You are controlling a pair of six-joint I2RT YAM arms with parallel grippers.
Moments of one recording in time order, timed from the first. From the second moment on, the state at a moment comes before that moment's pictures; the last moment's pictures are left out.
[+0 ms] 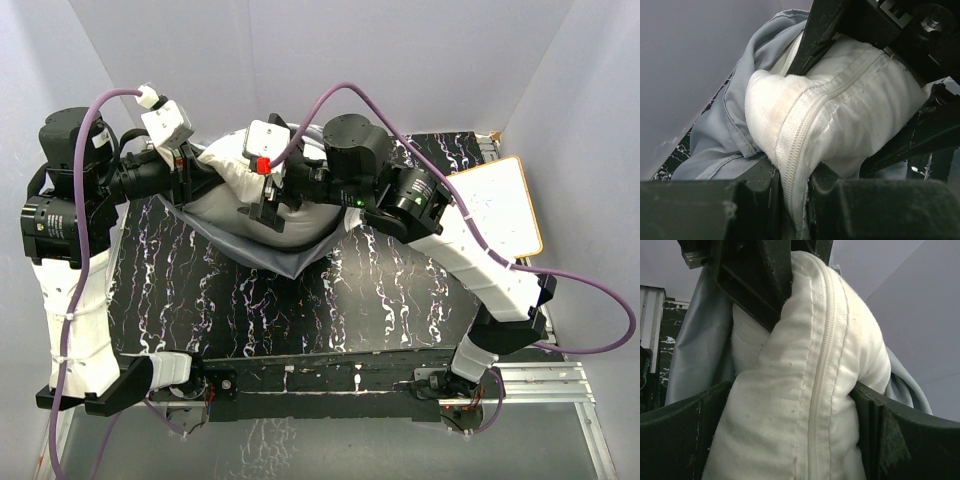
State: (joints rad) left arm -0.13 1.27 2.09 -1.14 0.90 0.39; right arm 1.05 1.67 2.22 -0.68 -0.23 -0.47
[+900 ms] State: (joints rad) left arm -0.13 1.02 1.79 -0.67 0.62 0.23; right arm 0.71 1.37 1.72 -0.22 -0.25 -0.17
